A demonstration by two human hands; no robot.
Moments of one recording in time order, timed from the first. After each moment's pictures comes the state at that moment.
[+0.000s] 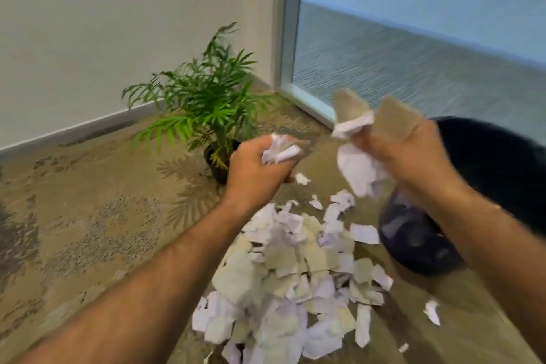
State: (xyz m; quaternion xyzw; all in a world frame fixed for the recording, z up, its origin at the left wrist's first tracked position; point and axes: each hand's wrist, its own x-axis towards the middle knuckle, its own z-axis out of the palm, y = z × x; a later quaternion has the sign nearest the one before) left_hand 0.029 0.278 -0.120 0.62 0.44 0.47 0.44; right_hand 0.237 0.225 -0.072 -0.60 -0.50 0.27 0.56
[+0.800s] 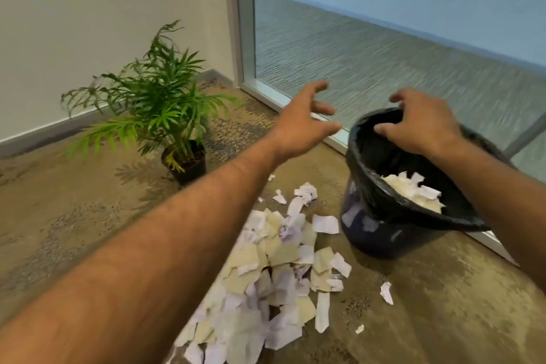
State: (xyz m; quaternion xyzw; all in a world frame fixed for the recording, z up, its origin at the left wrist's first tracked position) left_hand 0.171 0.306 -0.071 0.74 0.35 0.30 0.49; right_hand 0.378 0.245 -0.055 -0.84 -0.52 -0.01 0.17
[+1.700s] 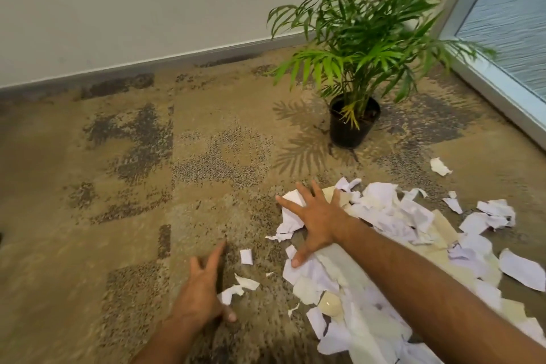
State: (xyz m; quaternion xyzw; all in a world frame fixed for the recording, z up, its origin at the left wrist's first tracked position) left_hand -0.226 0.121 -0.347 0.43 0.82 0.01 0.37; right_hand -0.006 0.311 -0.344 -0.39 -0.88 0.19 -0.21
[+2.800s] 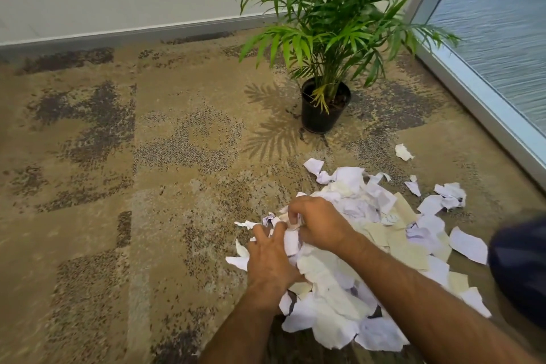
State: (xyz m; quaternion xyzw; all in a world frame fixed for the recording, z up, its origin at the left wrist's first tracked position) left_hand -0.060 0.179 -0.361 0.53 0.77 0.03 0.35; right_hand 0.053 0.275 -0.339 -0.45 -0.84 0.29 0.03
